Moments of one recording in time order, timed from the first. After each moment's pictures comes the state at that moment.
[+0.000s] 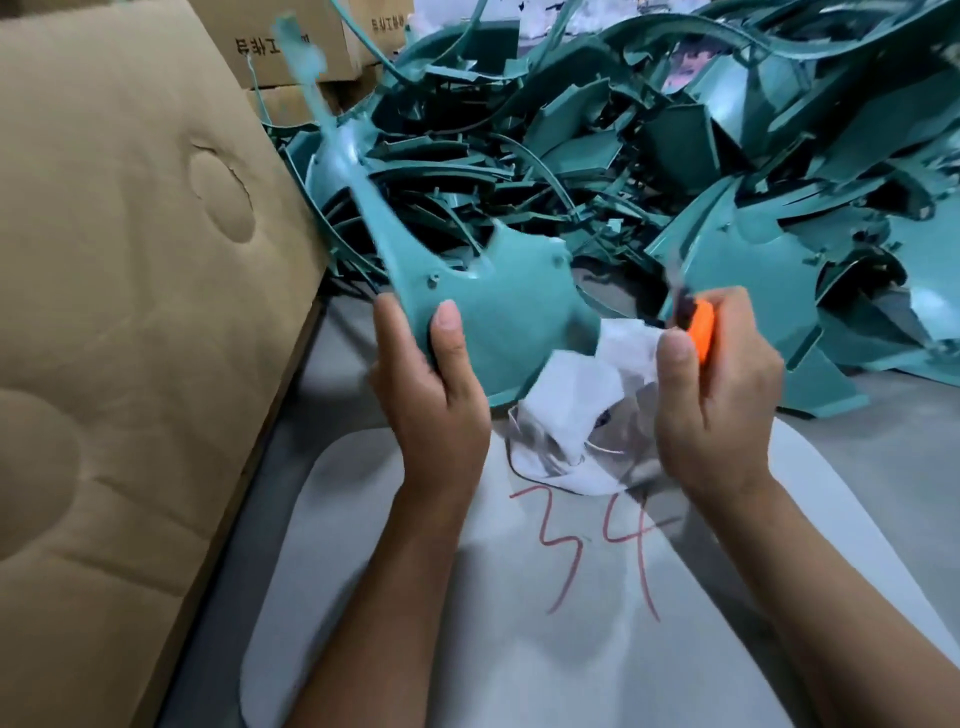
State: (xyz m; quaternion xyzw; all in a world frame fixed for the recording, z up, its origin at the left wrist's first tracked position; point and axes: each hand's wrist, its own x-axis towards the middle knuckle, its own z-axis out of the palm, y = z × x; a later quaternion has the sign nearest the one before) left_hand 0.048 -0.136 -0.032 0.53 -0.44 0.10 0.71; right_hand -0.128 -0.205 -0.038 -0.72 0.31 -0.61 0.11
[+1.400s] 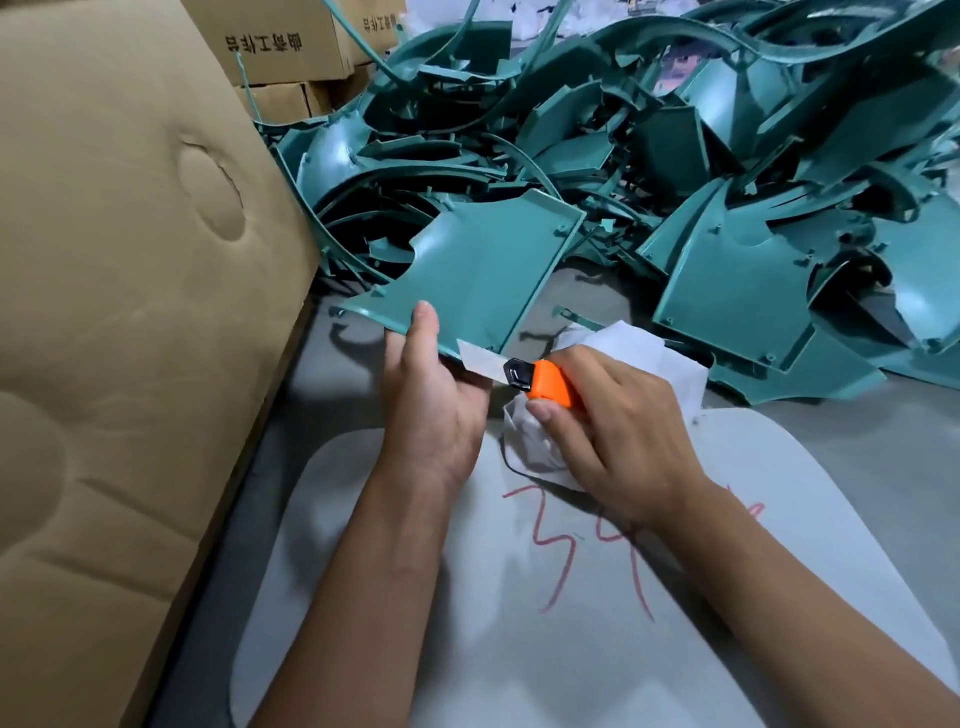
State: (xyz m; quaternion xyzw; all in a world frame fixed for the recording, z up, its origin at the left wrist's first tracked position) left_hand 0.040 -0.145 -0.006 0.33 -0.08 -0.38 0.86; right_hand -0.110 -0.187 -0.047 -0.88 0.25 -0.41 0.08
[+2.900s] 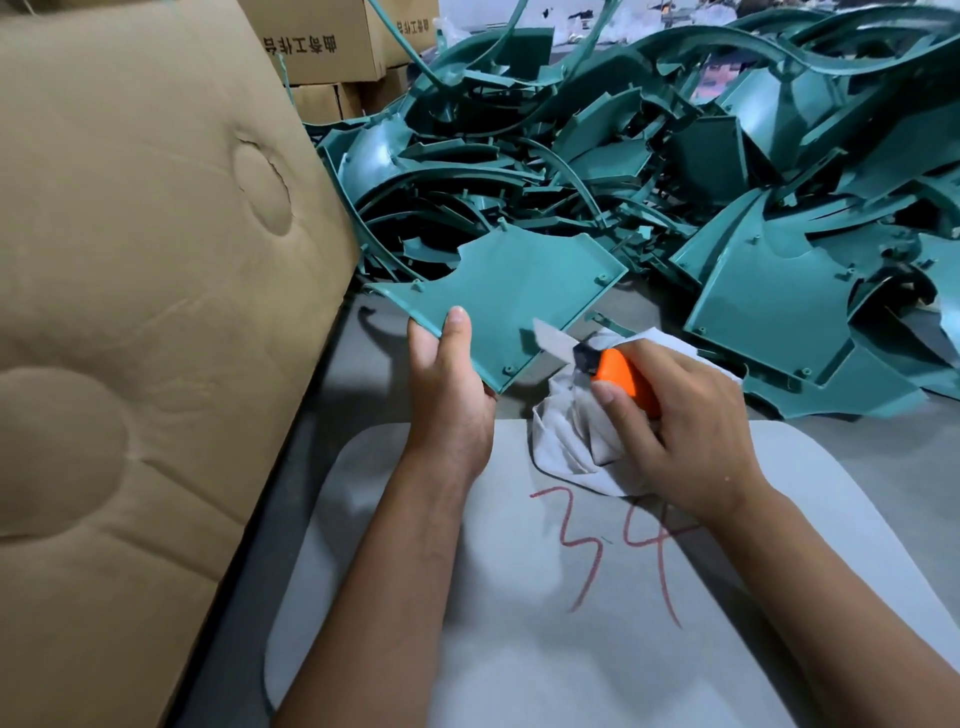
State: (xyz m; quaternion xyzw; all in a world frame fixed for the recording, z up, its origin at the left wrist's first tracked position) left_hand 0.058 -0.146 -0.024 0.38 -0.18 -0.35 0.84; right_hand -0.124 -0.204 -0.047 -0.86 0.28 -0.42 0.06
